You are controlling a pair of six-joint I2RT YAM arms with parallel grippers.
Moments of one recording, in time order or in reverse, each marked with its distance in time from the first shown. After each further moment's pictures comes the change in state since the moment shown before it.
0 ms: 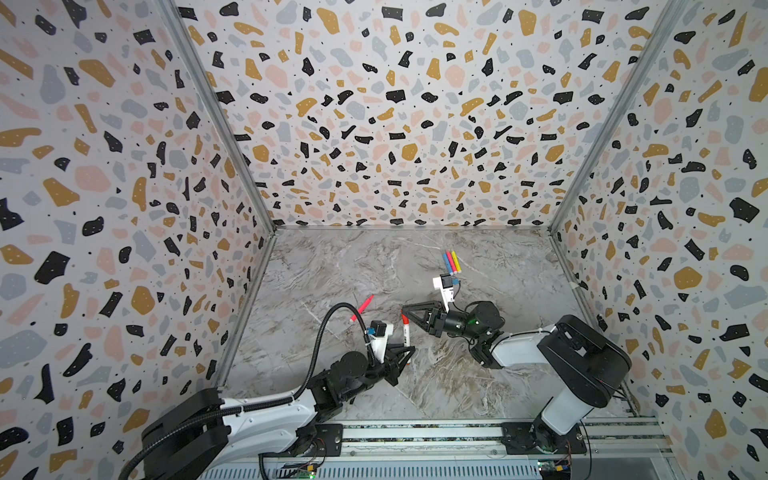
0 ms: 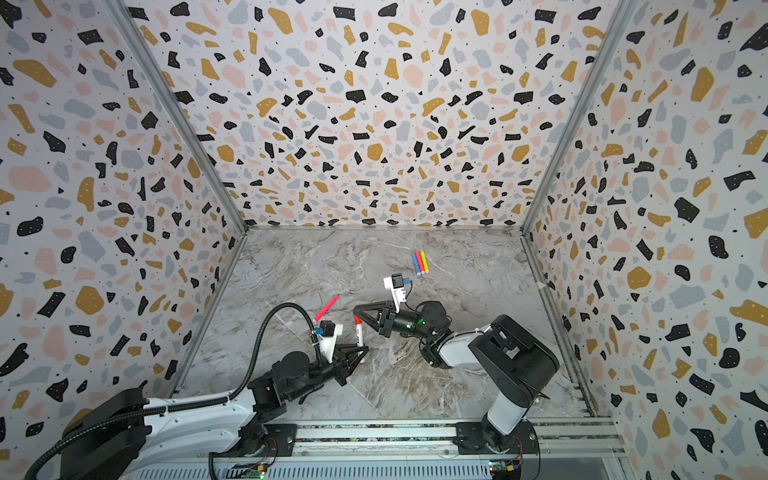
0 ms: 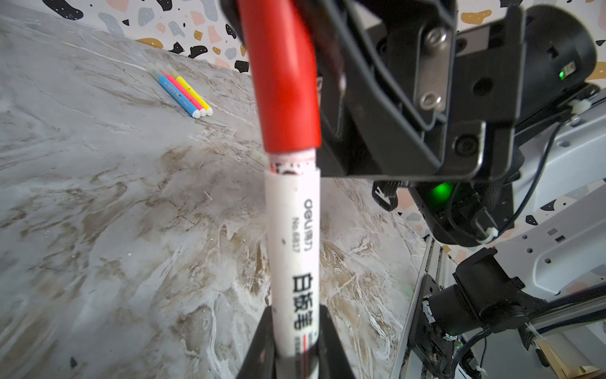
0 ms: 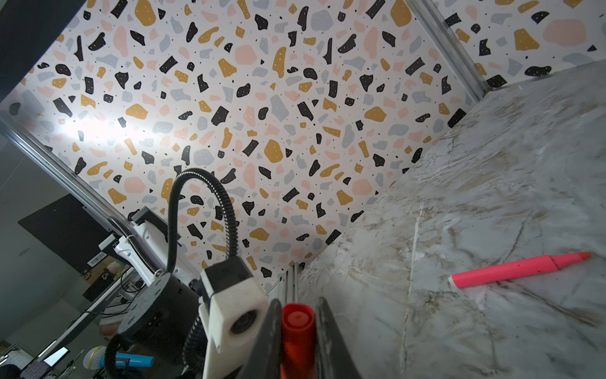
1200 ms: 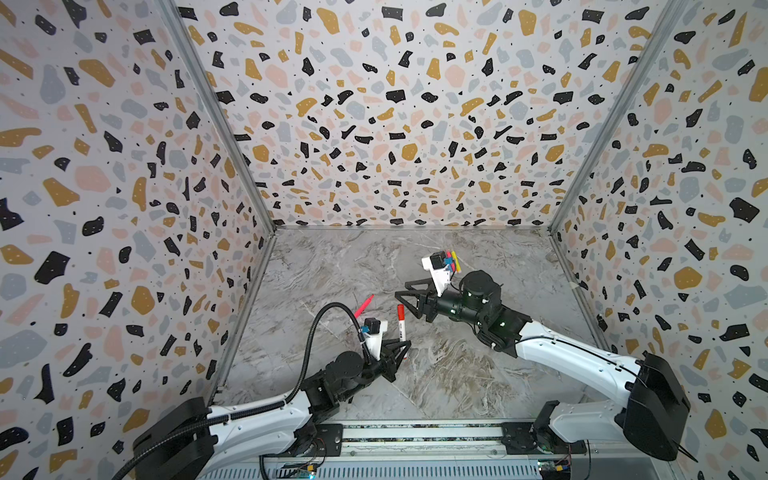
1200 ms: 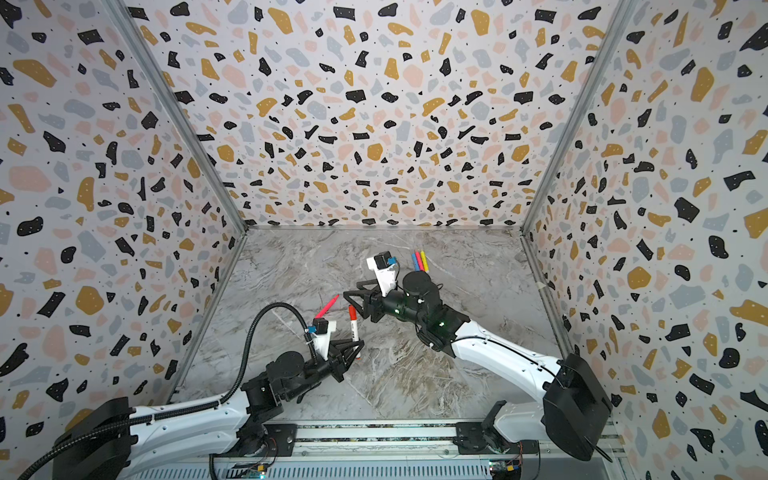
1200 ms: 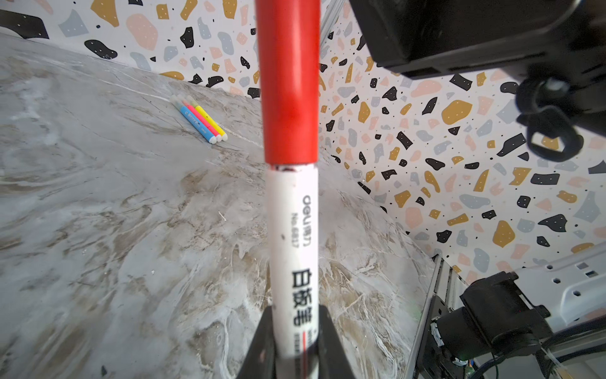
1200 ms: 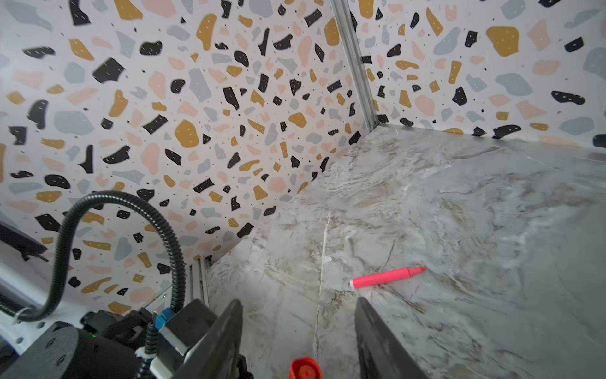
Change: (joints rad) left arm 0.005 -0.076 0.006 -0.043 -0.064 0.026; right arm 0.111 -0.357 0.418 -1.209 0.347 -0.543
